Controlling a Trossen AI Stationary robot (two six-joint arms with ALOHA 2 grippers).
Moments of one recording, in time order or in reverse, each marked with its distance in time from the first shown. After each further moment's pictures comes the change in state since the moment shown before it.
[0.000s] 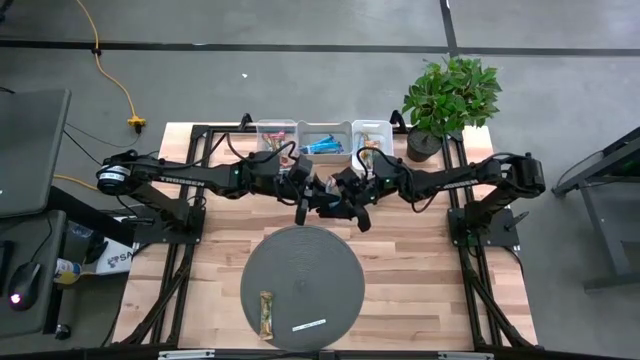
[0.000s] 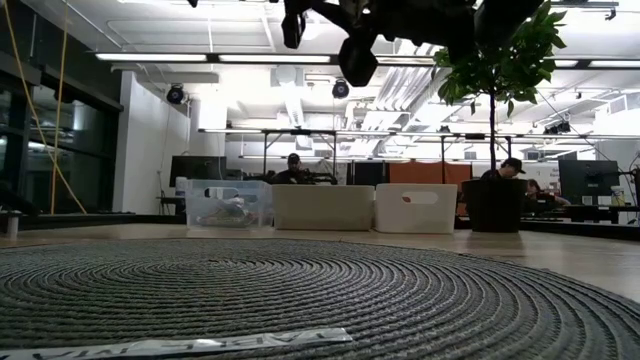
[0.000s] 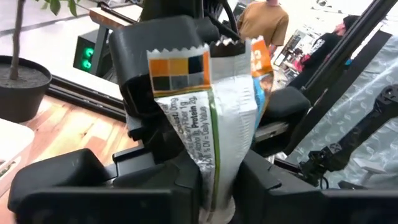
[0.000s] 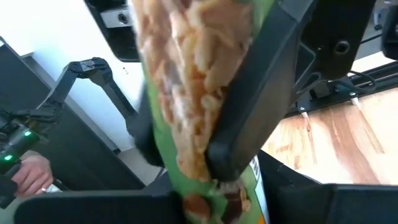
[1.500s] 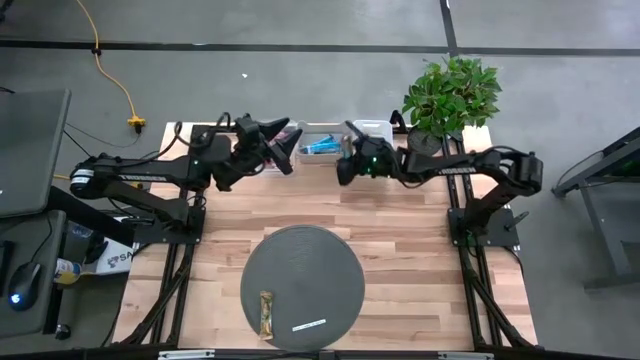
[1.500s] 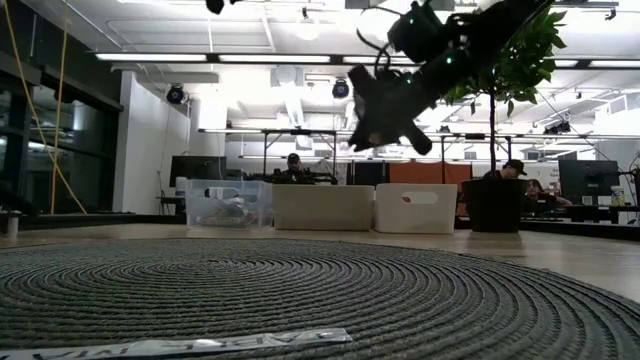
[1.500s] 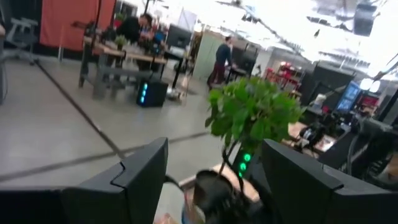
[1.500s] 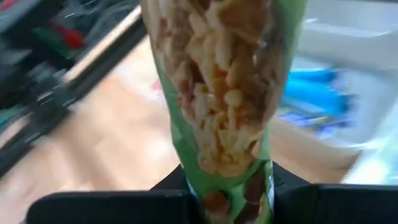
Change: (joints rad) left arm 0.000 -0.267 0.001 -0.069 -0.830 0.158; right arm -0.212 0.003 -0.002 -0.489 0.666 0.073
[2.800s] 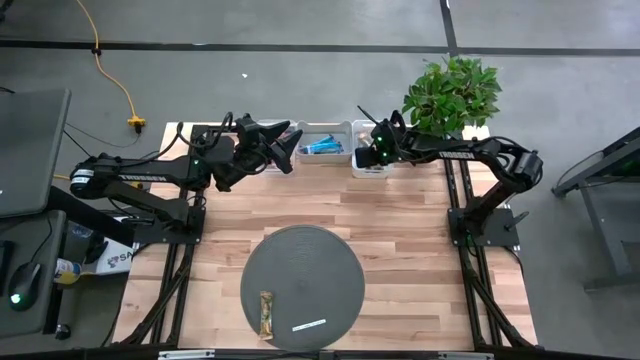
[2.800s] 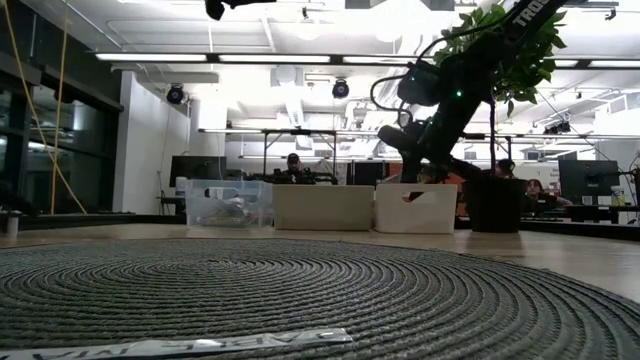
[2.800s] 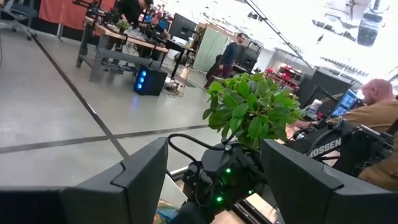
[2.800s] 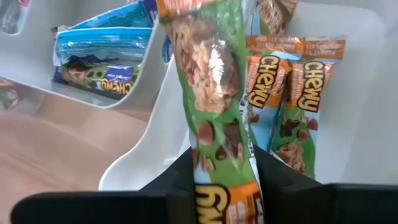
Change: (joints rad) left arm 0.000 0.000 0.000 -0.051 -0.001 -0.133; right arm -0.270 0.035 0.001 -0.377 -0.082 0.142
